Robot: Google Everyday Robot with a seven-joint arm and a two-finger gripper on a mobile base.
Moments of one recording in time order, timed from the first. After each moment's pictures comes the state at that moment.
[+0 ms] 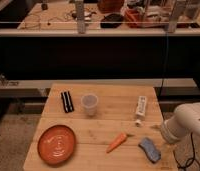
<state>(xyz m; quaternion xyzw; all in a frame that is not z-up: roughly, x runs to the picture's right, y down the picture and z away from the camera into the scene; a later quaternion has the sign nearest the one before) 0.297 0.251 0.692 -0.32 -0.10 0.00 0.94</state>
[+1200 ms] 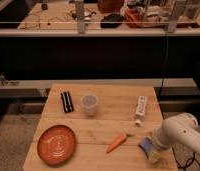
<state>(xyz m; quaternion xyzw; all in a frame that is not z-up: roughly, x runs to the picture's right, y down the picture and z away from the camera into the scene) 0.271 0.292 0.733 -0.32 -0.05 0.11 0.94</state>
